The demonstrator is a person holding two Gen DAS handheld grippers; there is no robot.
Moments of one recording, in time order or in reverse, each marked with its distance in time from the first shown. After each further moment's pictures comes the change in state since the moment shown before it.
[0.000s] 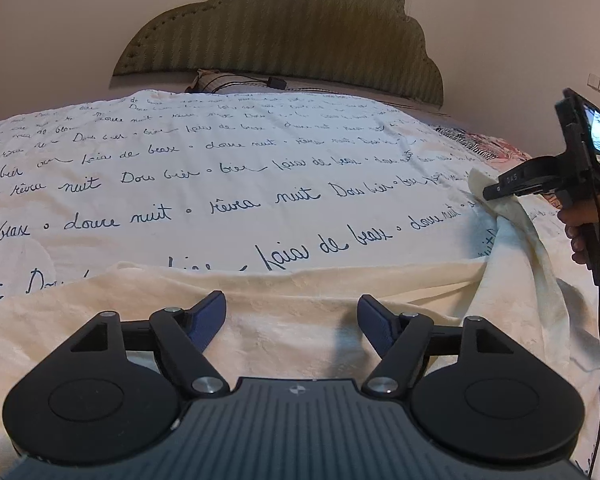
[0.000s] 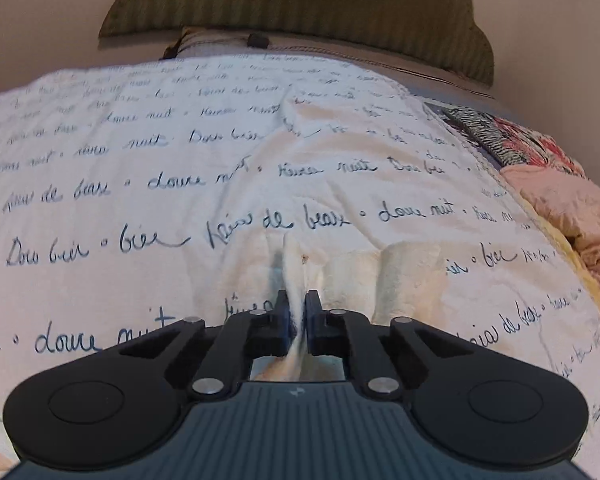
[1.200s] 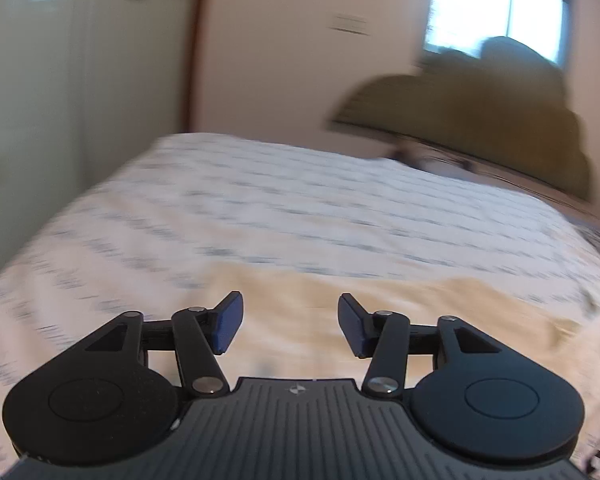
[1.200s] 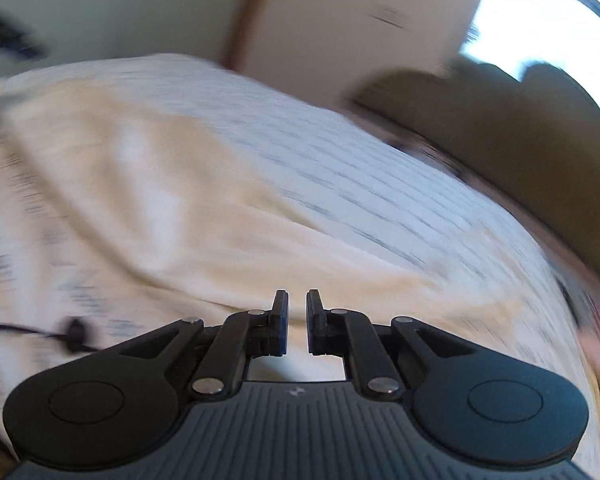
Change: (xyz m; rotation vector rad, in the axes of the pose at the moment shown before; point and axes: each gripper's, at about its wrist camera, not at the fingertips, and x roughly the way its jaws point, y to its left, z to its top) left arm -0.251 0.112 -0.025 -0.240 -0.116 0.406; right arm -0.183 0.022 -0.151 -0.535 -0.191 0.265
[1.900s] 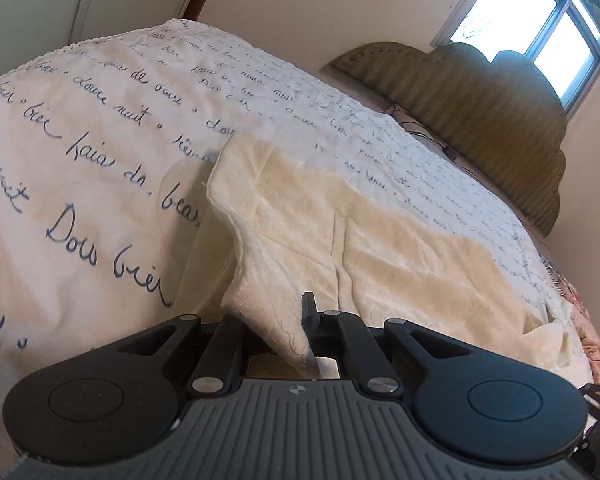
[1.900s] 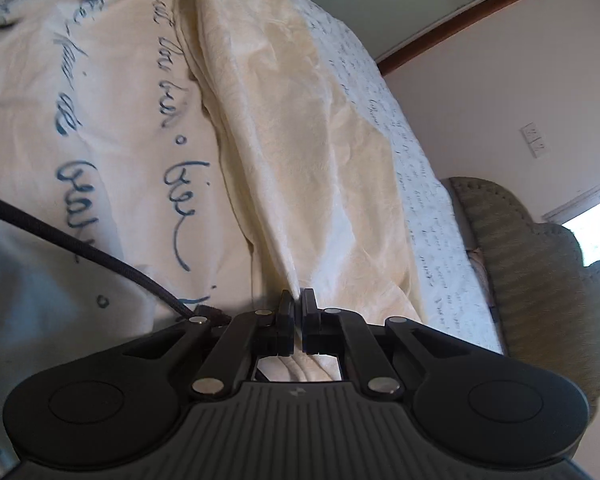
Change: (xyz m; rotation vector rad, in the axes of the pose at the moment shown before) left arm 0.041 0.091 -0.067 -0.319 0.147 -0.128; right arm 0.014 0.175 -0.003 -0.844 -0.120 0.070
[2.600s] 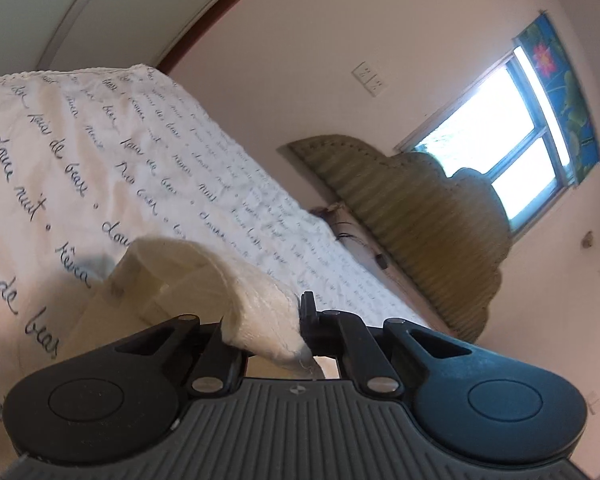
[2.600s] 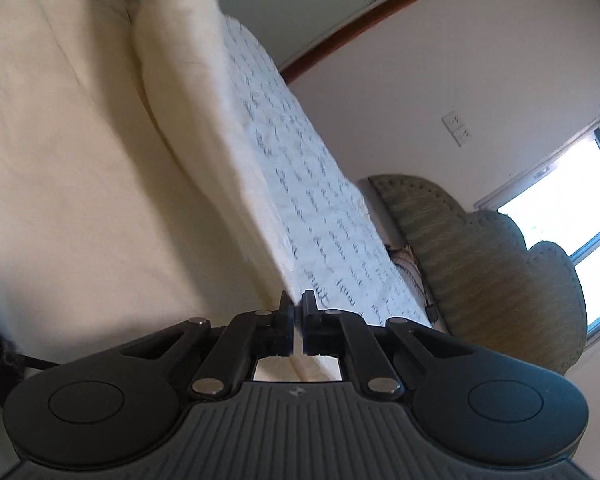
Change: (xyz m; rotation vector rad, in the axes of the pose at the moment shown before) left arm -0.003 -0.036 0.086 -0.236 -0.213 -0.250; right arm 0.047 -0.085 0.000 0.118 -0.101 -0.138
